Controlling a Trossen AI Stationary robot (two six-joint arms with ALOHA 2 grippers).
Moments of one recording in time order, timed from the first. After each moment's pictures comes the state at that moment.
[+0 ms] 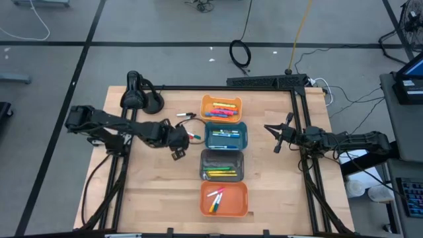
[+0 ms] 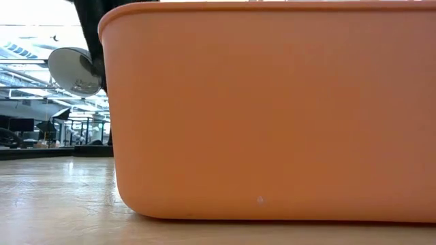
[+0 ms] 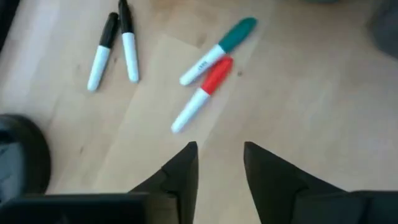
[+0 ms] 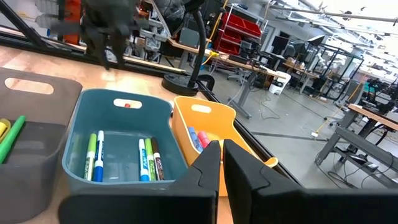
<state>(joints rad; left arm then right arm) -0.10 1.47 0.99 -0.89 -0.36 -0.50 0.00 0.19 0.01 0.13 0.42 -0.30</state>
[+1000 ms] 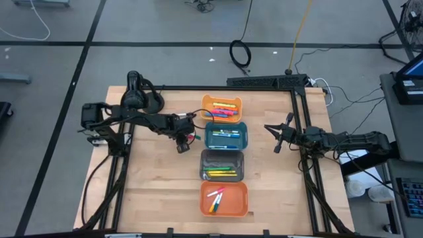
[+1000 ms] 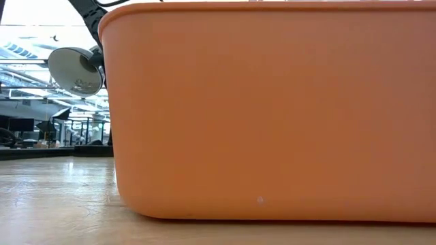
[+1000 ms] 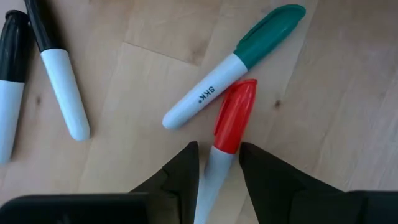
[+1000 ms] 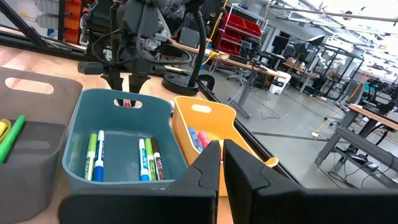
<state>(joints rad) 0.21 1.67 0.80 -0.39 -0.09 -0.10 0.00 0.19 0.01 0.13 0.42 -0.30</state>
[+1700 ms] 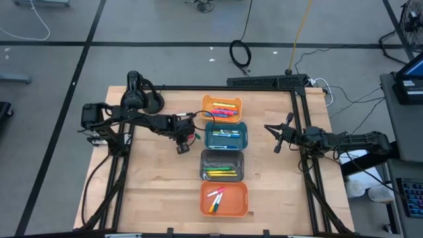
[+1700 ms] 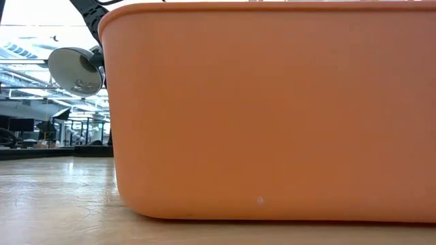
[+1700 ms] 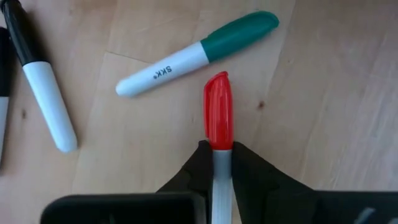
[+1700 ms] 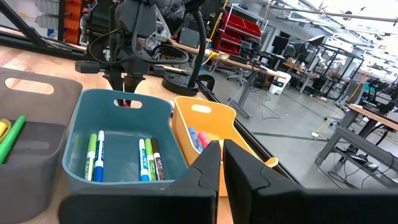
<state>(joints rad) 0.18 1.68 0.80 -0.43 -0.03 -0.10 0.00 0.19 0.01 0.13 0.42 -0.30</state>
